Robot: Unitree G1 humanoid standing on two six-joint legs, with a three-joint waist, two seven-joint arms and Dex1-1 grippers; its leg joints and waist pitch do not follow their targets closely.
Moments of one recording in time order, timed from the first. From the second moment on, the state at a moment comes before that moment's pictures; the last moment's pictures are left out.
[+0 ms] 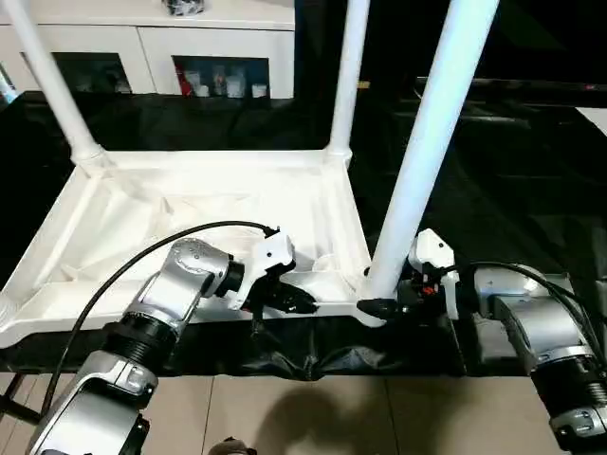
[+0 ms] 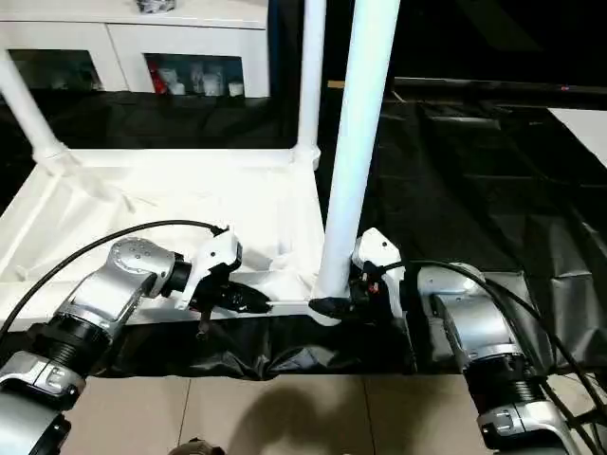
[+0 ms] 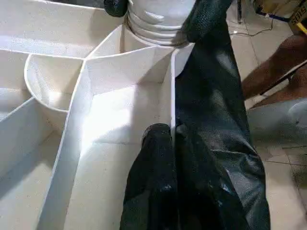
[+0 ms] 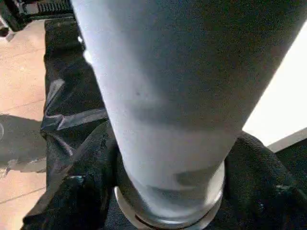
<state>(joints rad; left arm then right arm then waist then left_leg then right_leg) -0.60 0.33 -0.30 0.53 0.01 0.22 -1.34 -0.40 -0.45 0.16 0.37 0.12 0.21 1.23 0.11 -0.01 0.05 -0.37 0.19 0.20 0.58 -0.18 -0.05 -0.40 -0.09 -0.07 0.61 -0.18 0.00</state>
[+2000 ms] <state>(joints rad) -0.58 0.29 -0.29 0.55 0.02 0.16 -1.27 -0.38 -0.44 0.12 0.38 0.13 0.20 1.20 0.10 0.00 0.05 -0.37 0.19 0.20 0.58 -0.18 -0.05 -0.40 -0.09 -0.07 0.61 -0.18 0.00</state>
